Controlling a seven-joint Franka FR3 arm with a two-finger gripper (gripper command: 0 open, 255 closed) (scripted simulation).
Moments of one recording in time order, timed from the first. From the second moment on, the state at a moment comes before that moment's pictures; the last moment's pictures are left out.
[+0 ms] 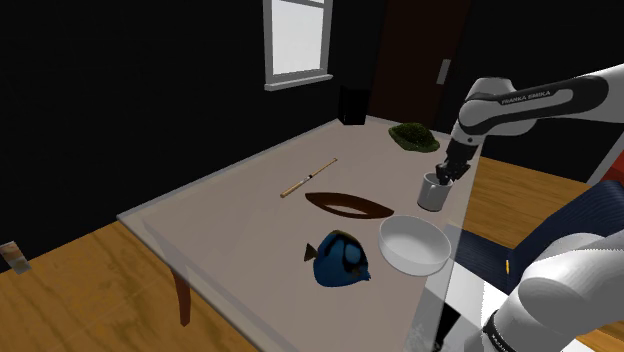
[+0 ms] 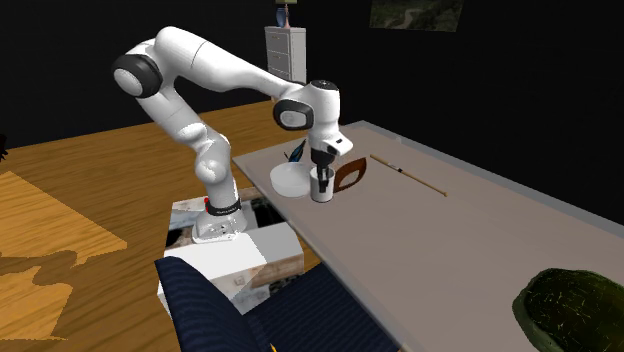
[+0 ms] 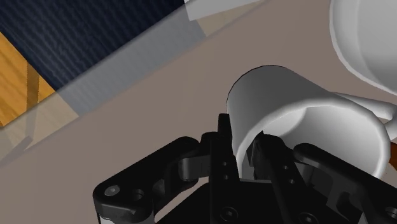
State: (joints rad) arm -0.12 -0.51 -0.47 -2.52 -0.18 2.06 -0.17
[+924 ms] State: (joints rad) arm -0.03 -0.42 -0.36 -2.37 -0.08 1.98 -0.04
